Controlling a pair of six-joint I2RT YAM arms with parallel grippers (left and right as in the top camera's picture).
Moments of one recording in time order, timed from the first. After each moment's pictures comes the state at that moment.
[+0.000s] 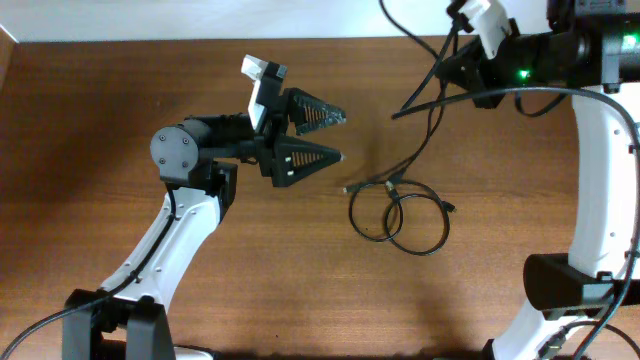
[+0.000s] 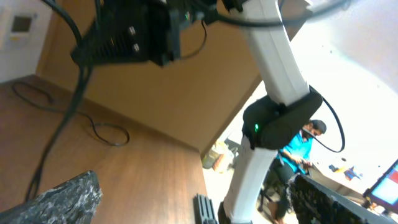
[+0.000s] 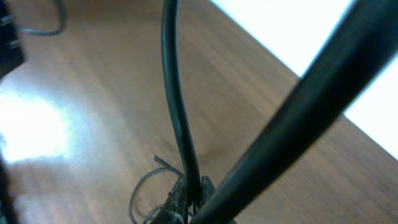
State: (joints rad) left arm -0.19 1.54 1.01 1.22 1.41 -1.17; right arm 0.02 1.91 2.44 -1.49 -0.63 -0.64
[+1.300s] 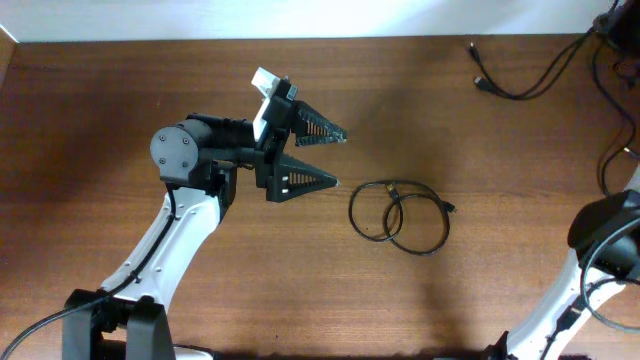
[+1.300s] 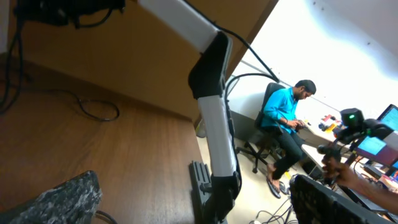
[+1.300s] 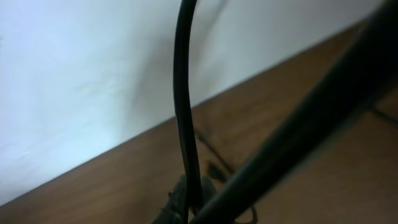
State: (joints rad) left arm -0.19 1.54 1.01 1.22 1.57 -1.12; right arm -0.45 2.26 2.44 -0.93 -0.45 0.26
